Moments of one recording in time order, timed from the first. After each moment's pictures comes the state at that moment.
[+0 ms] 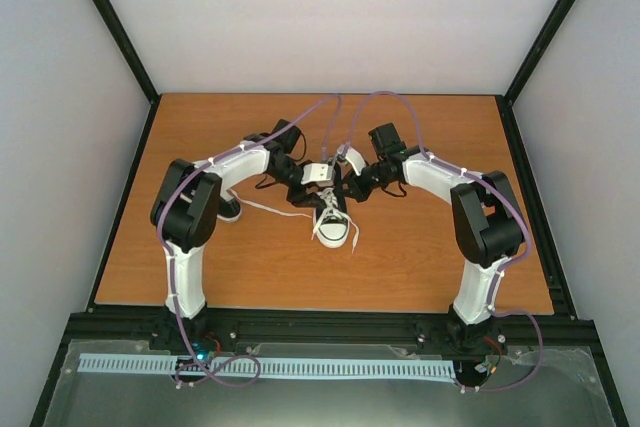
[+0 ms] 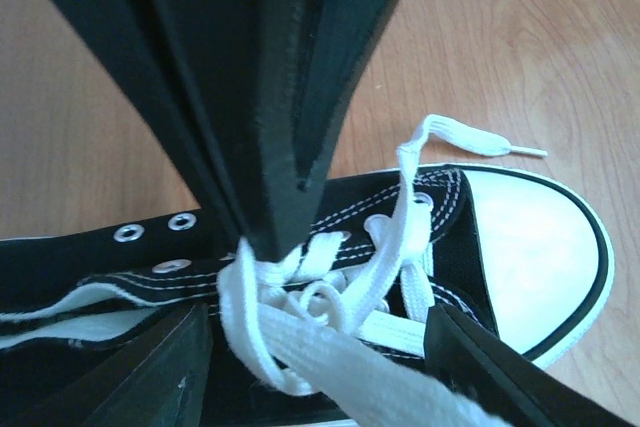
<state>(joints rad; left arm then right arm) -0.46 2.00 1.44 -0.68 0.76 1.05 0.43 1.87 1.24 -0.44 -0.76 -0.37</state>
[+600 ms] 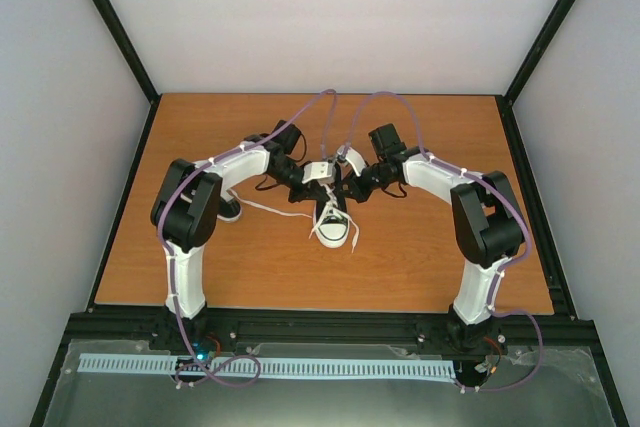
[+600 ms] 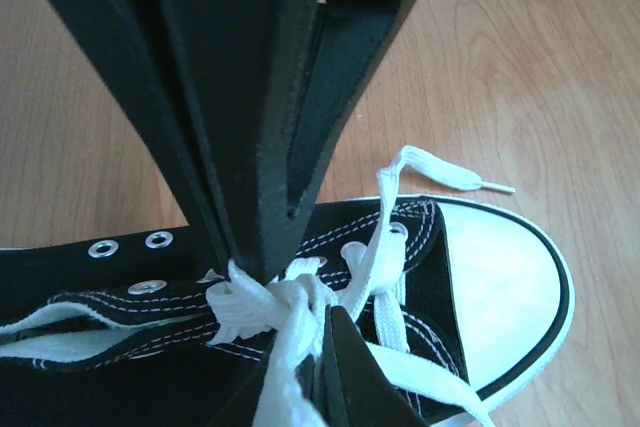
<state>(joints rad) -0.47 2.01 1.44 -0.69 0.82 1.01 0.43 1.87 1.24 -0.44 -0.76 -0.37</state>
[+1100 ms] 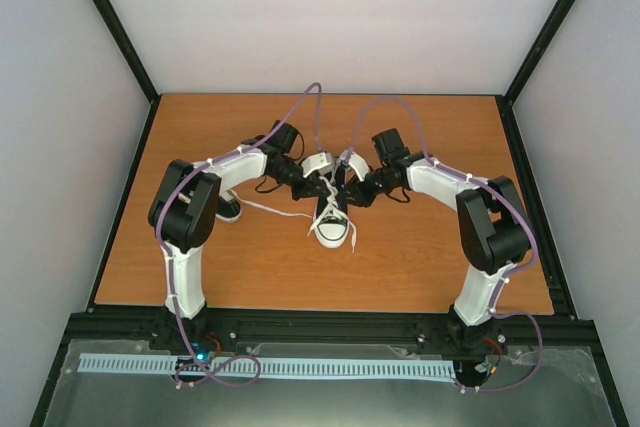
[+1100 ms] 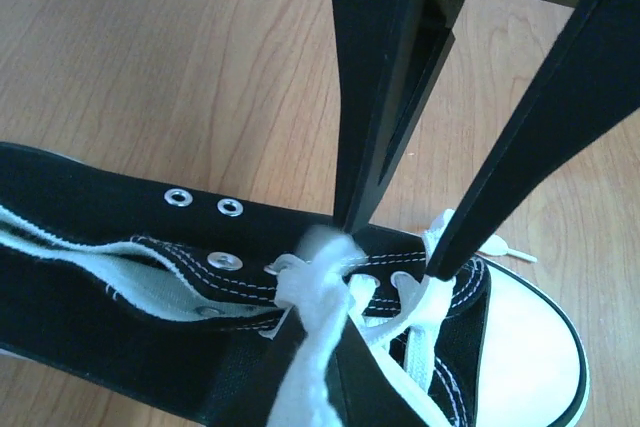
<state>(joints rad) -0.45 2.00 1.38 -0.53 0.82 0.65 0.43 1.81 1.17 -0.43 -0.74 -0.37</state>
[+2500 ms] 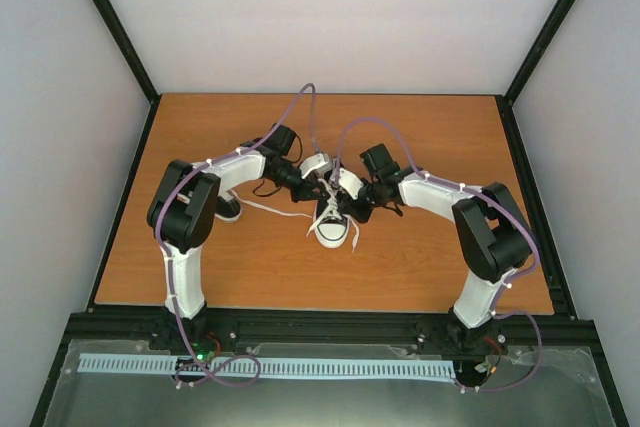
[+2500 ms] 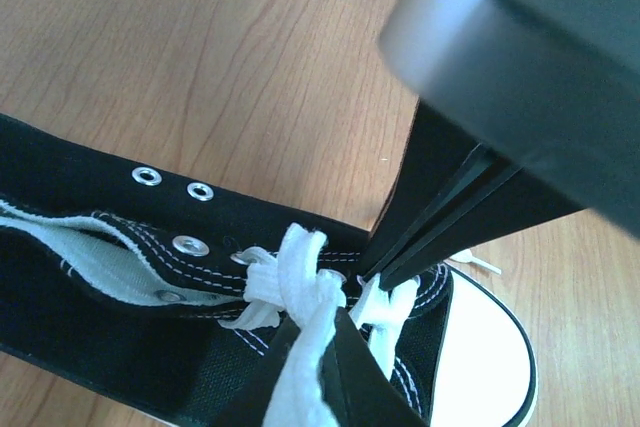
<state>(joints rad) -0.44 1.99 1.34 -0.51 0.87 0.55 0.52 1.77 1.06 -0.37 -0.51 -0.50</state>
